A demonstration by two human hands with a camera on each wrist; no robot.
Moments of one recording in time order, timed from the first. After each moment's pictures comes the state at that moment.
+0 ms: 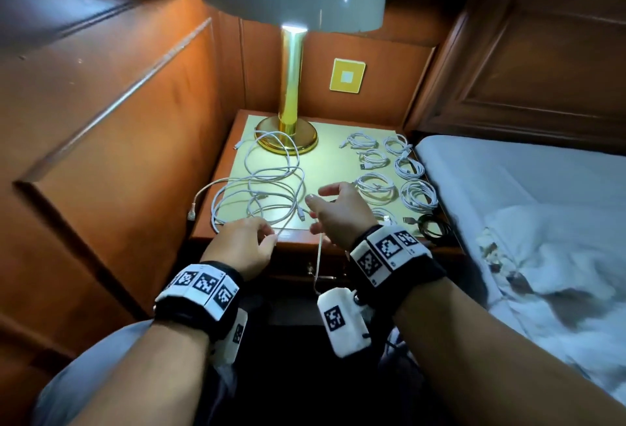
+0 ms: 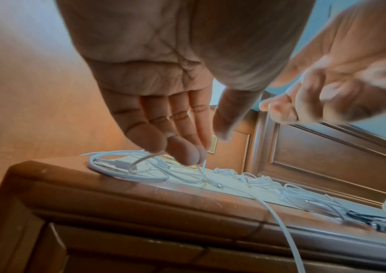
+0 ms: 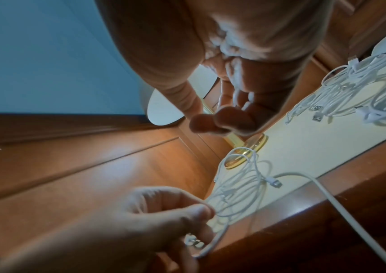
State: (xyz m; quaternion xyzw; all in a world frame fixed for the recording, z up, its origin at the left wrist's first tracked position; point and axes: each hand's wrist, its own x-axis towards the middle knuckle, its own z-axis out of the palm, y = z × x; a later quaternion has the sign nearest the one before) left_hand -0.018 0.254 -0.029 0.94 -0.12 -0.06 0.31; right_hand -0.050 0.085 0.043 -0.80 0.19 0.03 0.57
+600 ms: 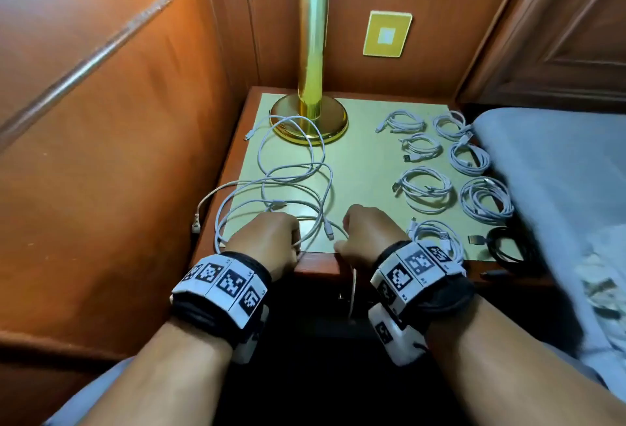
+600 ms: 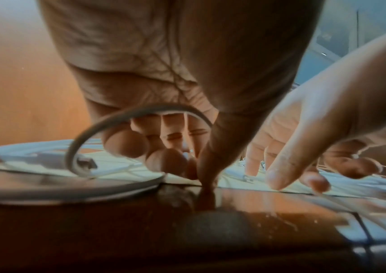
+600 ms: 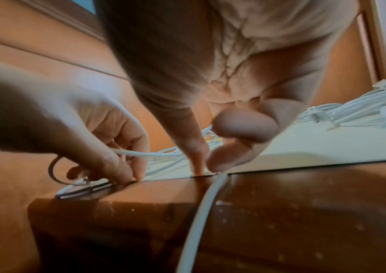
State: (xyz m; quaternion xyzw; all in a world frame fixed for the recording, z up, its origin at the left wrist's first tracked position) left_hand 0.067 0.227 -0.040 0.96 -0.16 -0.16 0.16; right_hand 0.046 0.056 -0.034 -0.96 0.10 0.18 0.19
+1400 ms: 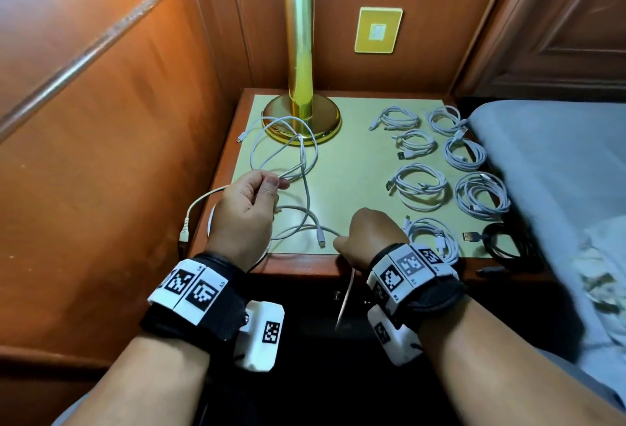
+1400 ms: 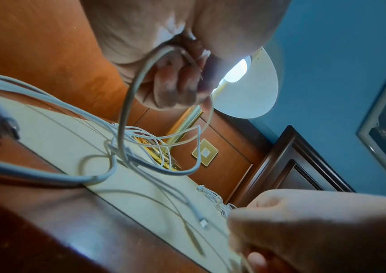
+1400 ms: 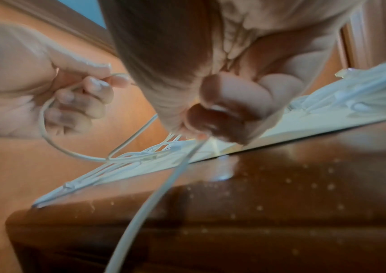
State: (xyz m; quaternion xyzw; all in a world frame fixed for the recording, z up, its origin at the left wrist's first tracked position) left_hand 0.071 0.226 -0.036 0.79 -0.06 0.04 0.61; right_hand 0.043 0.046 -0.033 -0.95 0.15 0.18 0.21
